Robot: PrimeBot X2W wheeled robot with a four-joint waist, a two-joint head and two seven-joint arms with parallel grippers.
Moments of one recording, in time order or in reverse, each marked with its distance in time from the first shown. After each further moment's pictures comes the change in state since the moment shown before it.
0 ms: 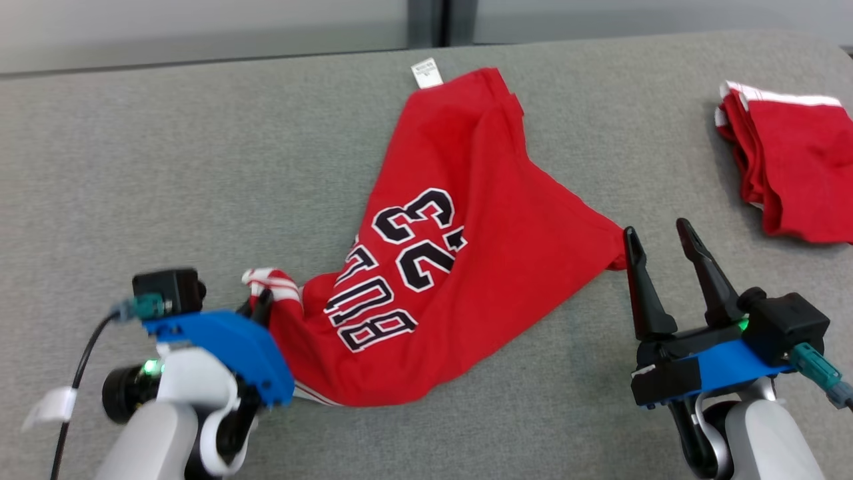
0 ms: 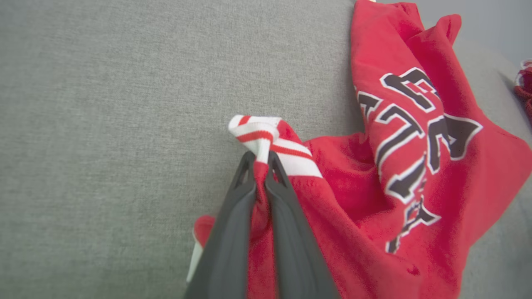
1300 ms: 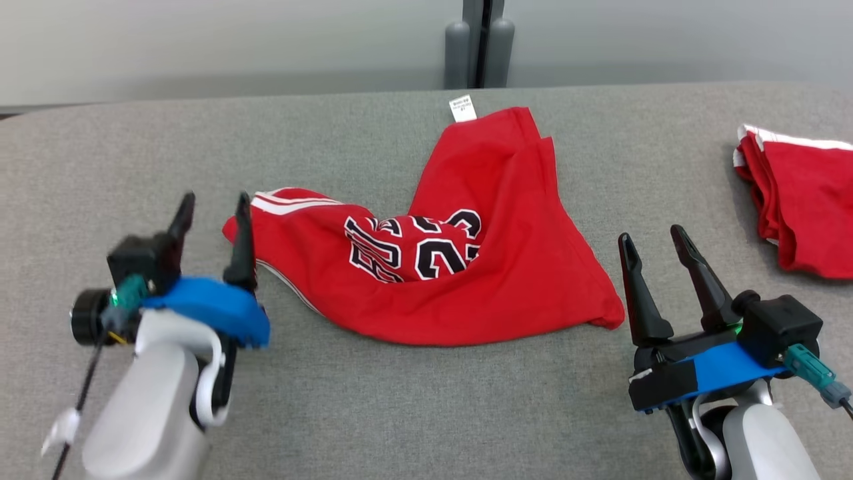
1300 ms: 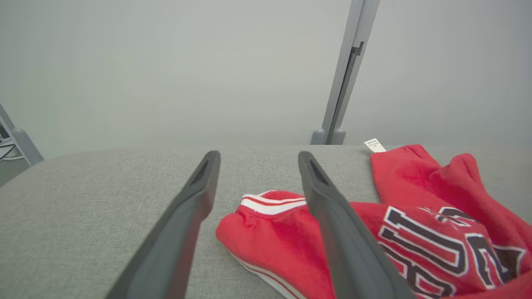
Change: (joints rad) left arm -0.326 -0.041 -0.032 0.566 0.139 -0.185 -0.646; right arm 0.002 0.001 0.010 0.001 0.001 0.000 0.020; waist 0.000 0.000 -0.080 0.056
